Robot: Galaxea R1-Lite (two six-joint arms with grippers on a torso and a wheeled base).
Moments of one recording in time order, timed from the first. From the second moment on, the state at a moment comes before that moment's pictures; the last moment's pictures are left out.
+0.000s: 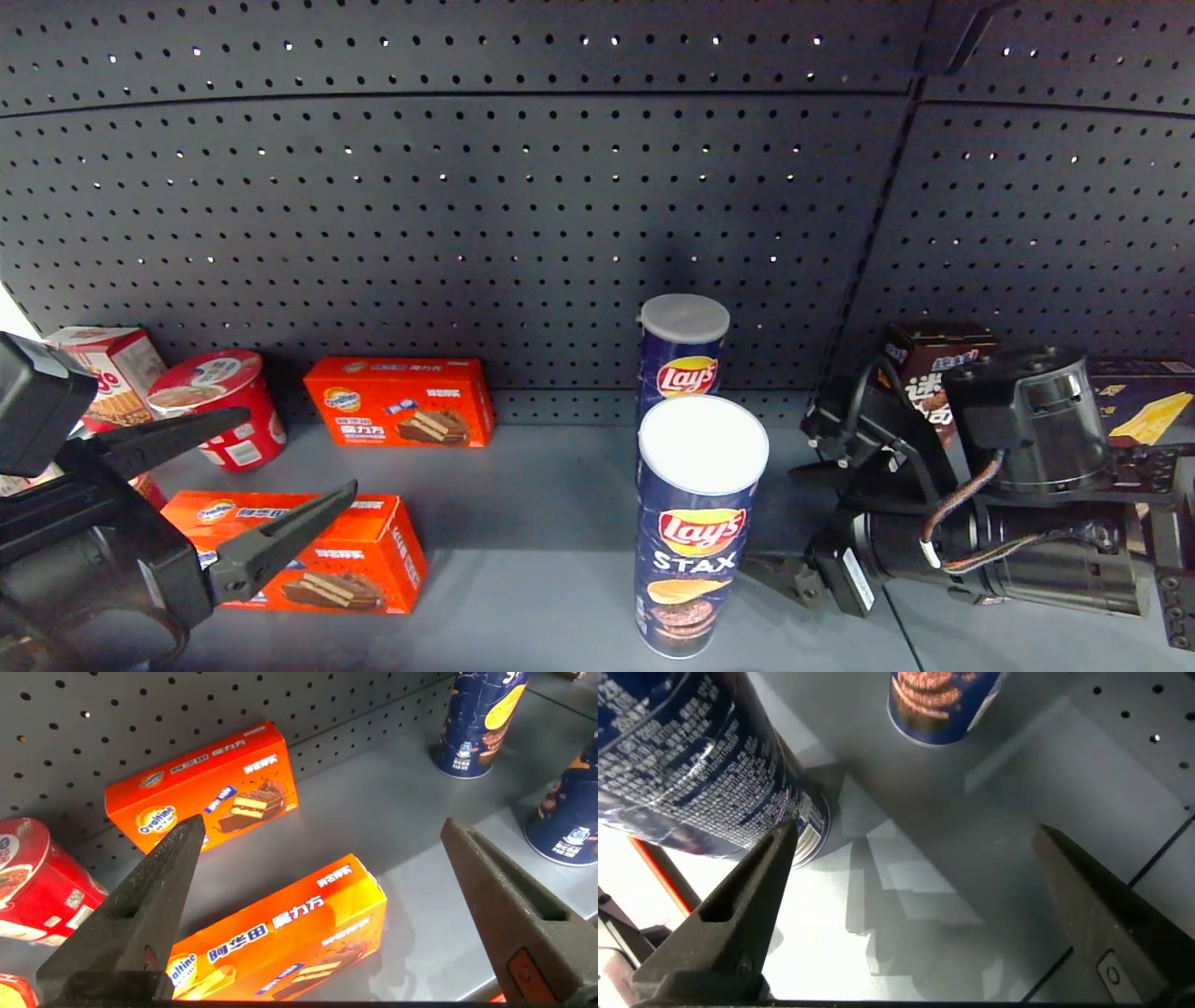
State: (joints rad) left arm -0.23 1.06 -0.43 -0.45 -0.20 0.17; right arm 0.67 1.56 -0.74 -0.28 0.07 -0.19
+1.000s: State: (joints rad) left arm -0.23 1.06 -0.42 -0.45 -0.20 0.17; right arm 0.70 1.60 -0.76 -0.30 0.07 -0.19
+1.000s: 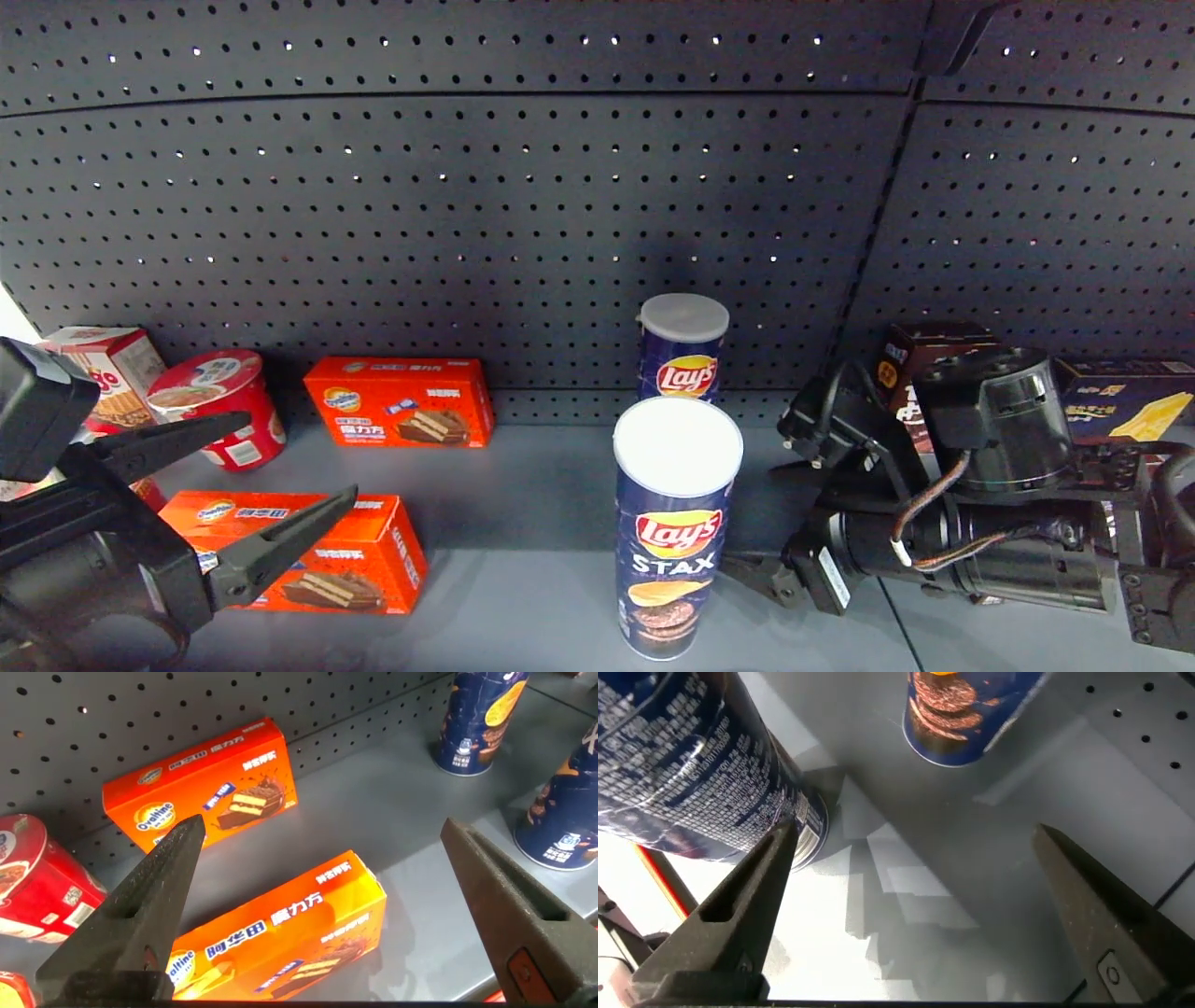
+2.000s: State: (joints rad) left arm -0.23 1.03 -0.38 -0.45 -0.20 0.17; right arm 0.55 1.64 -0.90 -0.30 0.06 -0.18
